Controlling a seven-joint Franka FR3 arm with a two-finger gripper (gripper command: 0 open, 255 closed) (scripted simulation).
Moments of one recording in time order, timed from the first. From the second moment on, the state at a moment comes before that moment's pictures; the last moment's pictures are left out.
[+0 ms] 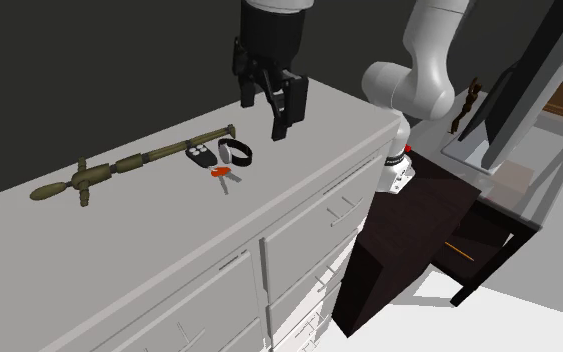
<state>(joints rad) 0.08 -0.22 0.12 -1.90 -0.12 1.73 0.21</state>
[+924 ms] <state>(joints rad) 0.10 -0.11 0.15 -1.86 -0.15 1.83 0.25</state>
